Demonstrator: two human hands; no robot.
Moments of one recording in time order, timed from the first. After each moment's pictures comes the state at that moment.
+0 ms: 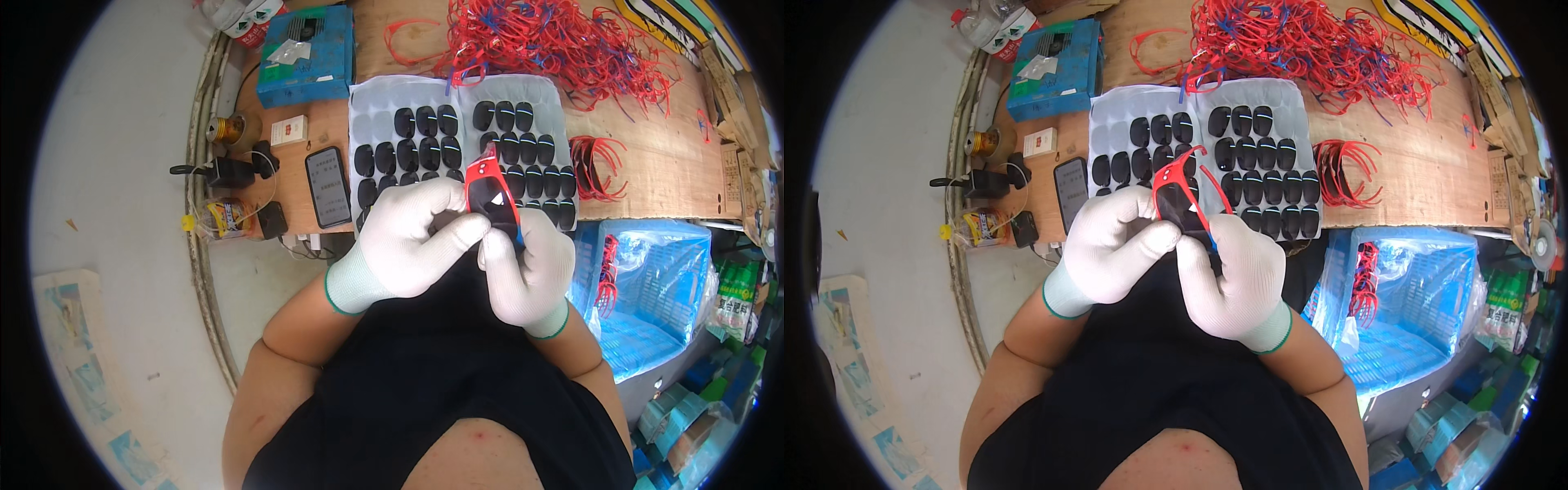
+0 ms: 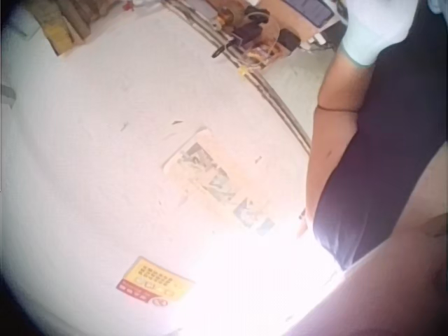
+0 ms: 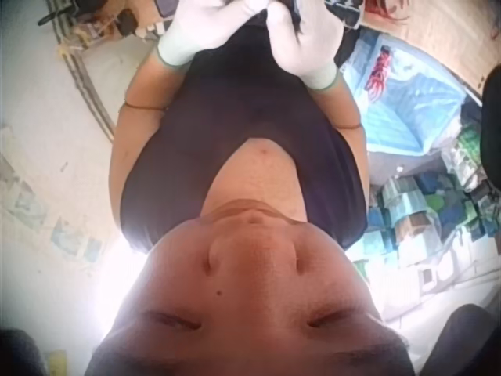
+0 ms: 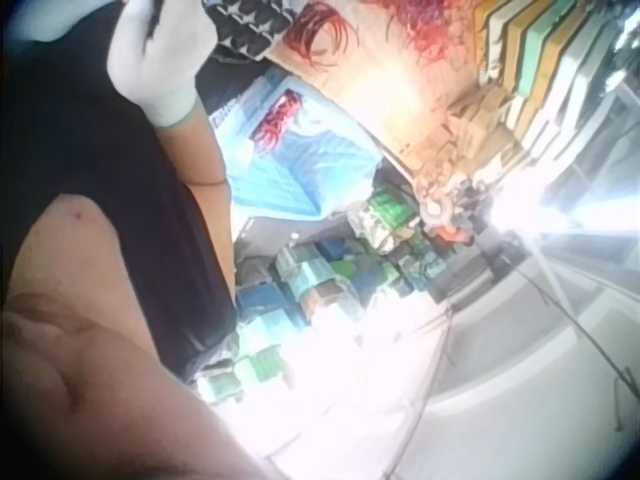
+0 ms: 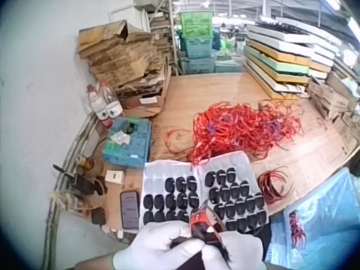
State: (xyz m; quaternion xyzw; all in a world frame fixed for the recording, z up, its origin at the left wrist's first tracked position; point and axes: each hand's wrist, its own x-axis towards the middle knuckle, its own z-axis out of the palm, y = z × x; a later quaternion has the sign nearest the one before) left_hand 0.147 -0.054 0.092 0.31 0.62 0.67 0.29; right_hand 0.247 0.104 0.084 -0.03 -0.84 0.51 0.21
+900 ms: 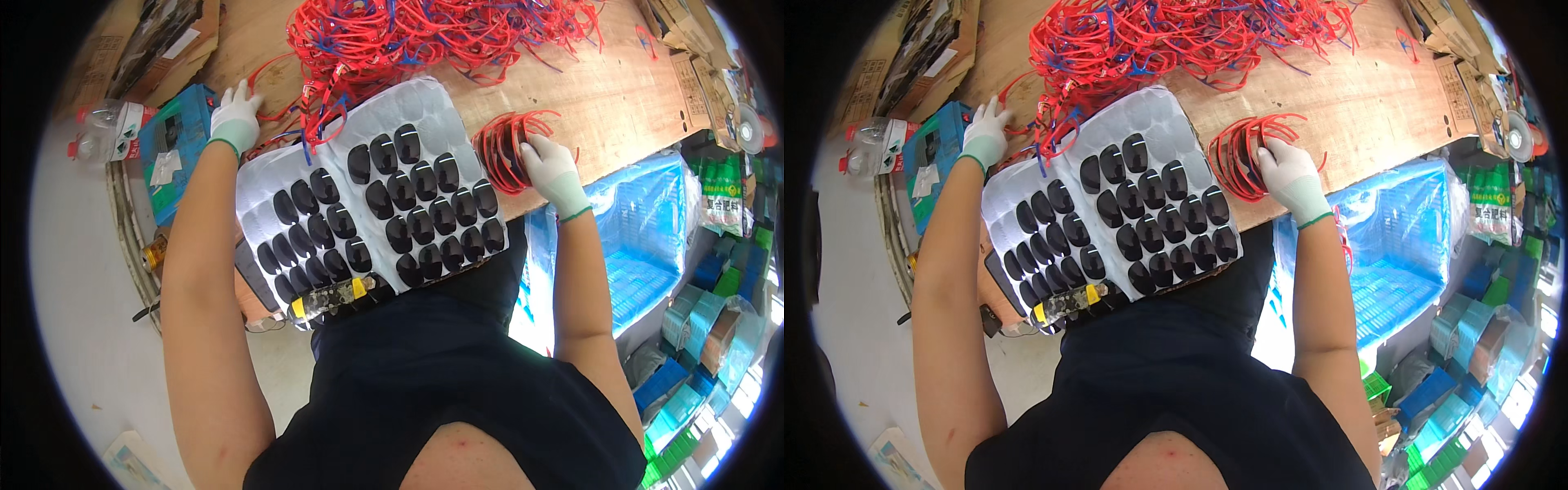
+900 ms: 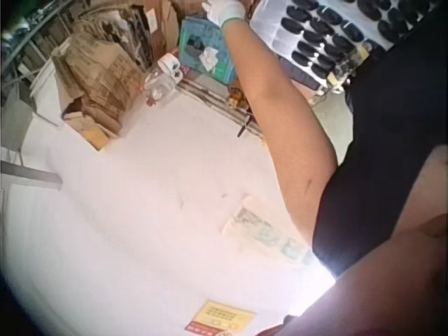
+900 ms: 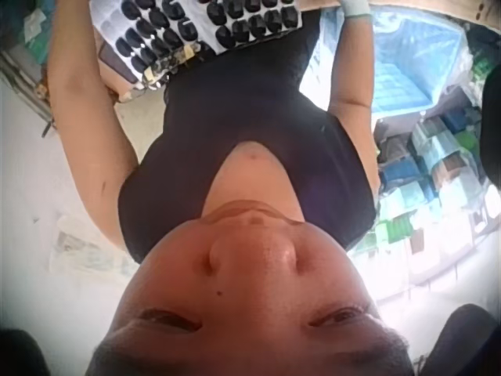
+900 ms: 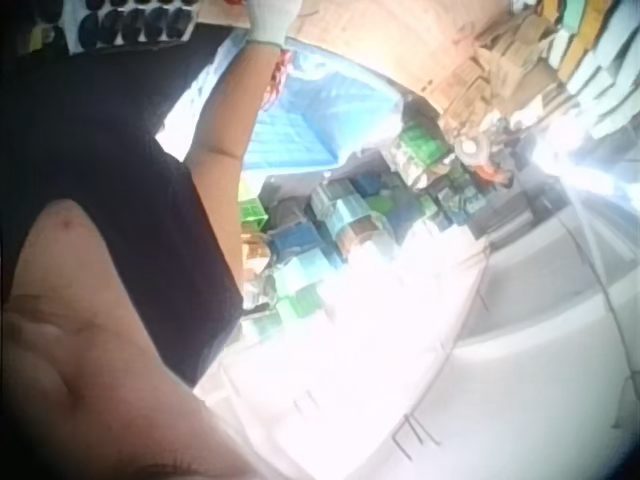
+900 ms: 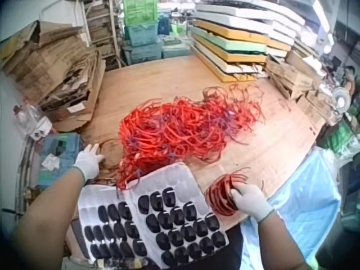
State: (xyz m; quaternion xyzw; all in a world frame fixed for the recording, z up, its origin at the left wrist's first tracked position) left_hand -0.183 0.036 -0.072 0.32 0.93 -0.19 0.07; right_hand 0.225 0.374 -0.063 -0.35 -0.90 0.27 -0.03
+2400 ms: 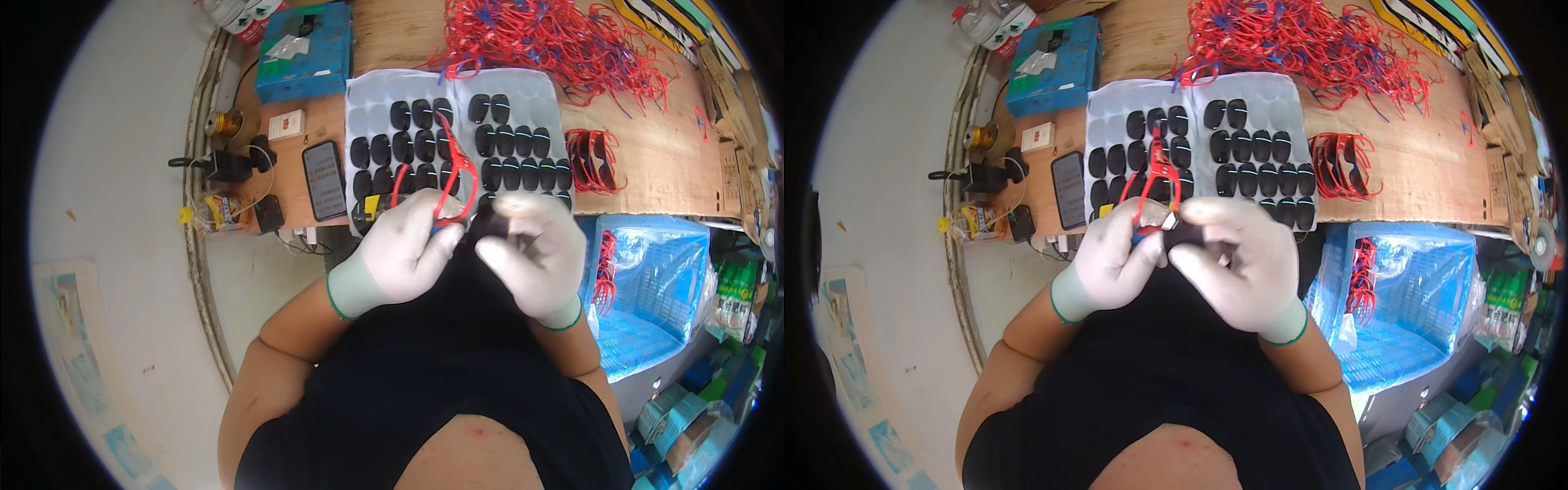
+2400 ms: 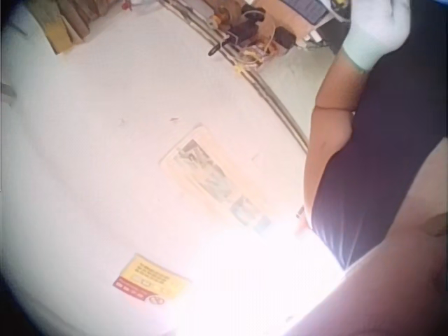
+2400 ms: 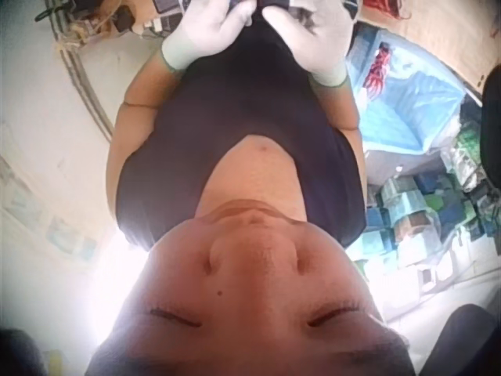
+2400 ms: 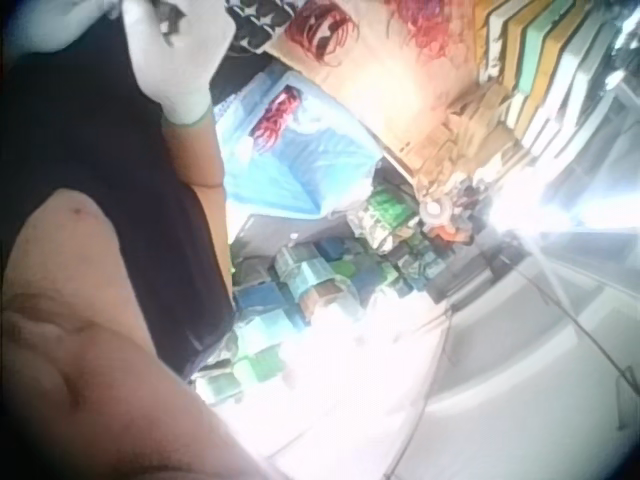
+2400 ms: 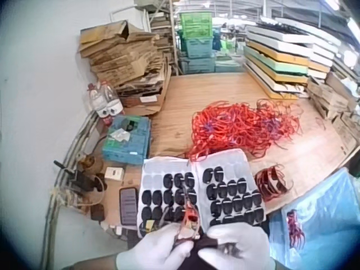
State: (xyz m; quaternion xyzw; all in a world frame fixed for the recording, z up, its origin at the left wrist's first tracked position) left_hand 0.169 -0.069 0.064 0.39 0.74 0.51 0.19; right_hand 0.258 0.122 0.079 -0.01 -0.76 0.63 0.16
